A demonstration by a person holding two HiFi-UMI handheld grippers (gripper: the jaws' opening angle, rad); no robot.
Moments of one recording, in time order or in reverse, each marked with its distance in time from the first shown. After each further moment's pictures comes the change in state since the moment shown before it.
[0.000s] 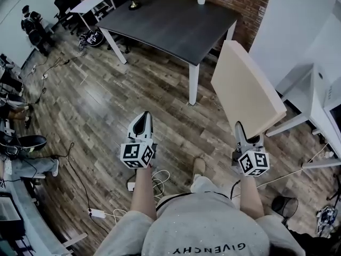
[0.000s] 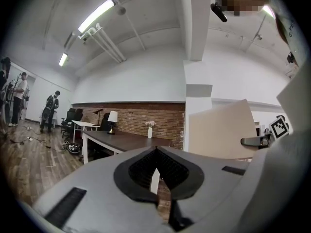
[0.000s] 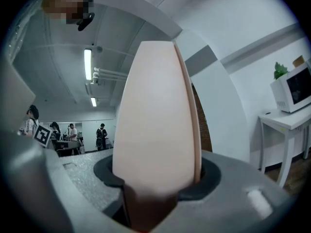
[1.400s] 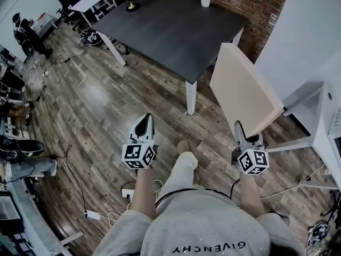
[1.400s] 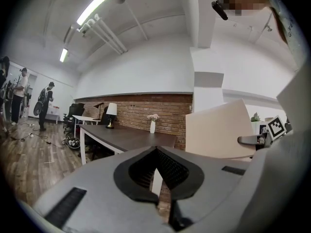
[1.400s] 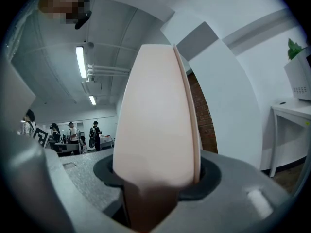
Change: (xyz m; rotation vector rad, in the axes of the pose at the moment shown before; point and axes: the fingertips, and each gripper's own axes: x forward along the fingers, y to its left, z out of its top) left arm 0.164 0.003 -0.025 -0.019 0.062 0.051; right arm 0.165 -0.096 -0.002 0.031 0.068 0.042
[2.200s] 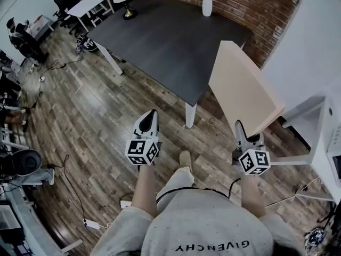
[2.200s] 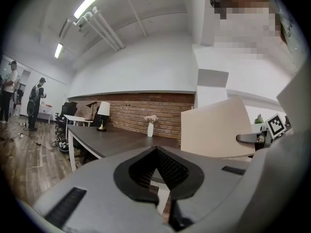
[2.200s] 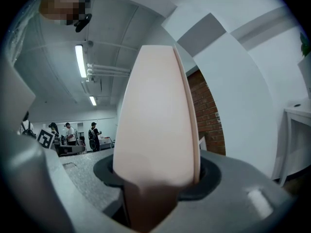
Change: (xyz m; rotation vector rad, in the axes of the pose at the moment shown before) left arm 0.142 0.030 0.029 0.000 -0.006 -0.060; right arm 0.128 -0.018 0.038 -0.020 -0.026 0.016
